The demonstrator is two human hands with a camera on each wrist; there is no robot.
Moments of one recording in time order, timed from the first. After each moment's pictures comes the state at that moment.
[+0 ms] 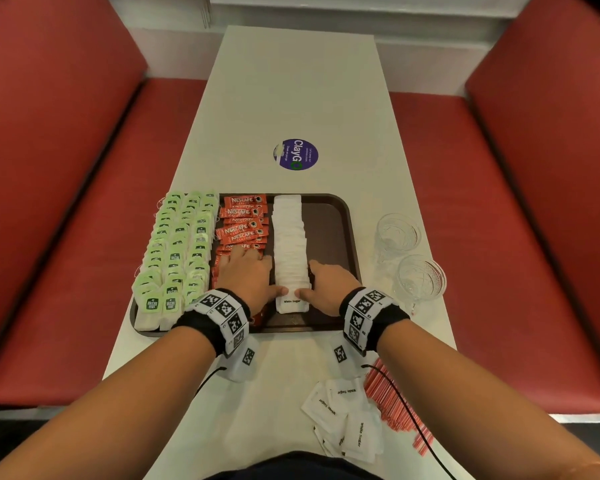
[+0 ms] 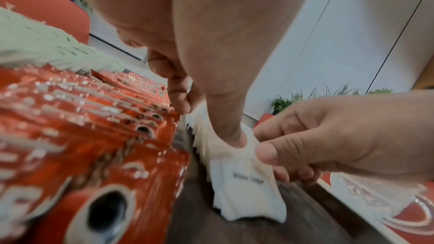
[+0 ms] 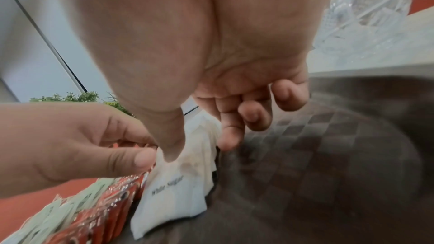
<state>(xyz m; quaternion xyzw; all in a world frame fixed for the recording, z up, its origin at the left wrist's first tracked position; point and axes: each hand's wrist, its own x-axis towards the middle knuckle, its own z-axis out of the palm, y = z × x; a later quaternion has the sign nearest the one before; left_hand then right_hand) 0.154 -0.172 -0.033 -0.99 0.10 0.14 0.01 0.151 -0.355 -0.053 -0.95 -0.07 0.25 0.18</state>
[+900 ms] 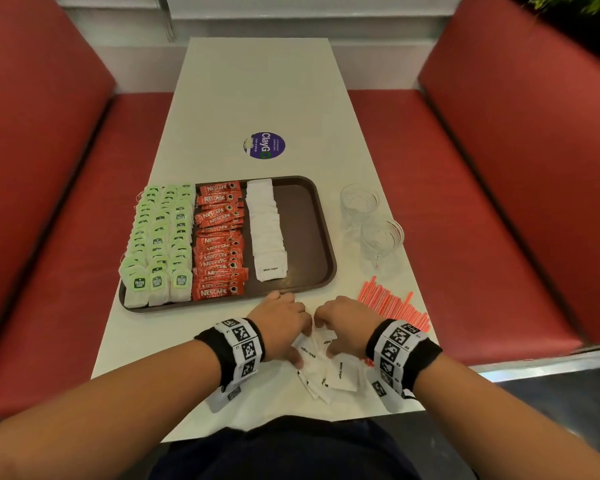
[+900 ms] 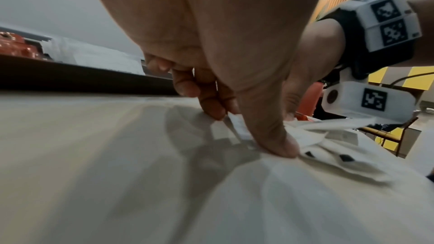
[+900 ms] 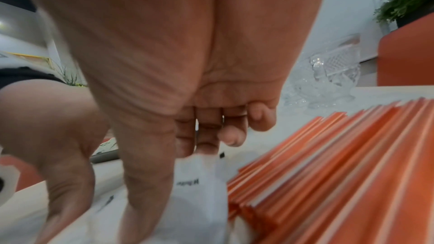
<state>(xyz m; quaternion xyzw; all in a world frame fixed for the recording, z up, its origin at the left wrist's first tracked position) 0.035 -0.222 -0.045 -0.87 0.44 0.21 0.04 0.004 -0.401 -0.039 -0.94 -0.16 0.28 0.10</state>
